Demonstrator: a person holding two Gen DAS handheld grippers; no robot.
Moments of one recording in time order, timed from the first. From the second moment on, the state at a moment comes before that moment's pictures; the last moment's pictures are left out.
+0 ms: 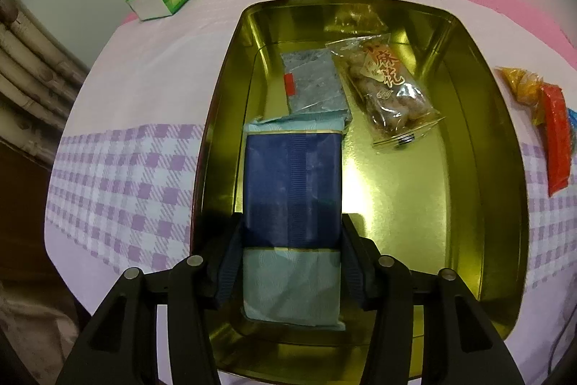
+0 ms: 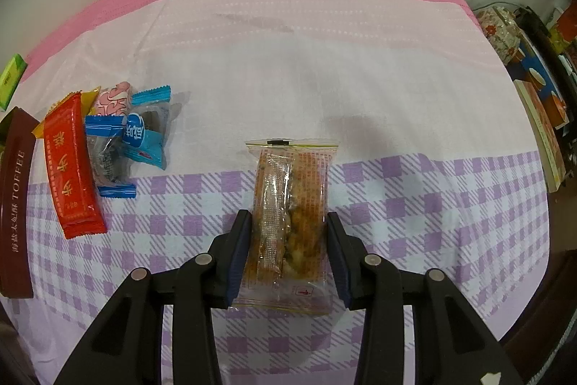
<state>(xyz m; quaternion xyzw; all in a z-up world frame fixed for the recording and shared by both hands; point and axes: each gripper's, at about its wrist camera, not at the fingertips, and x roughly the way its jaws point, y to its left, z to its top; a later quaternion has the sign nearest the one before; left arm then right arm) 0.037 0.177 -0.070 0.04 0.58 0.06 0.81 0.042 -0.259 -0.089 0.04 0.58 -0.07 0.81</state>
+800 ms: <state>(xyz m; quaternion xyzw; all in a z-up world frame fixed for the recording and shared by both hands) 0.021 0.203 -0.022 -0.04 0.50 0.06 0.86 0.041 -0.233 -0.056 0.03 0.54 -0.11 0.83</state>
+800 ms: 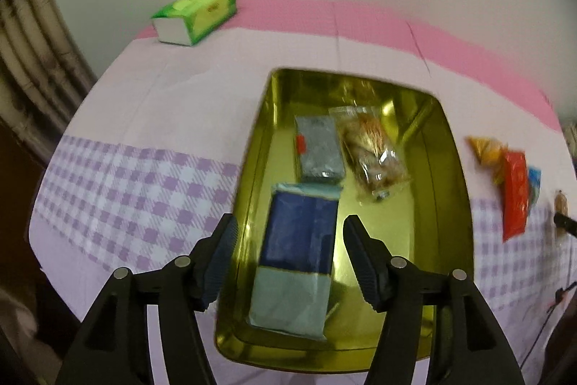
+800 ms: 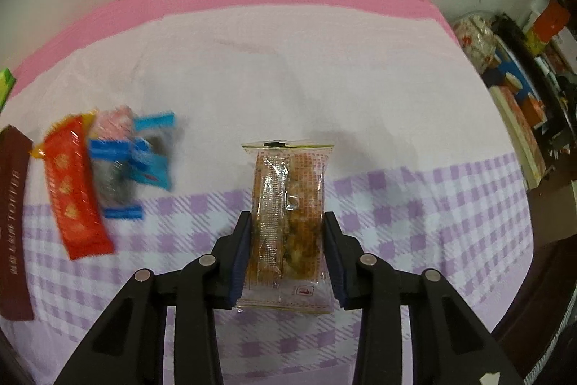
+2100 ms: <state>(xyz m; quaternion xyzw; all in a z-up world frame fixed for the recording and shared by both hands) 0.003 0.298 -0.017 -0.10 0.47 0.22 0.85 0.142 0.102 -0.036 -0.07 0.54 0.15 0.83</state>
